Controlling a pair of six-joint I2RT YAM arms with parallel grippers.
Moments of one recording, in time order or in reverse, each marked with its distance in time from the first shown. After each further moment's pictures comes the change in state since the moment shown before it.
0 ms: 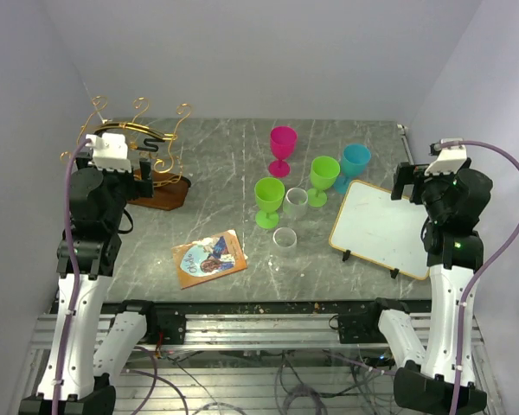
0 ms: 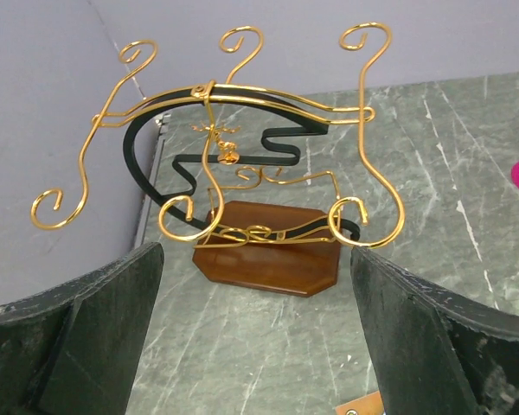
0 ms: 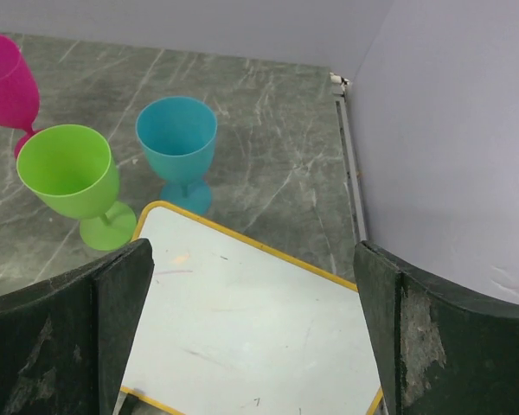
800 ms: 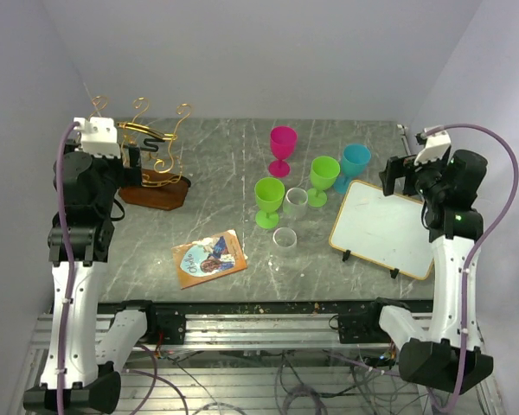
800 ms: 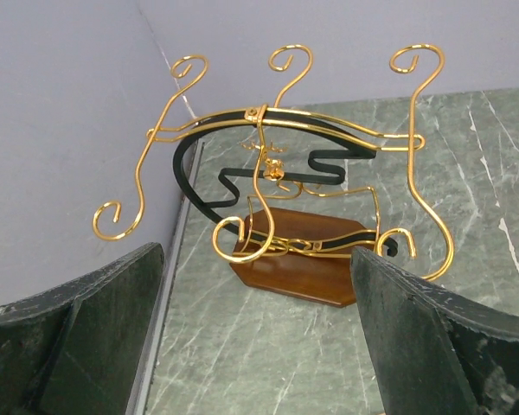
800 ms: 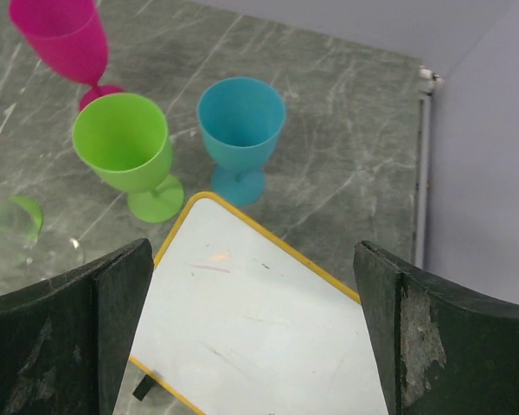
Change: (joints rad) left arm 0.074 0.080 0.124 -0.060 -0.021 0.039; right arm -0.027 0.163 0.067 -0.031 -0.209 -0.045
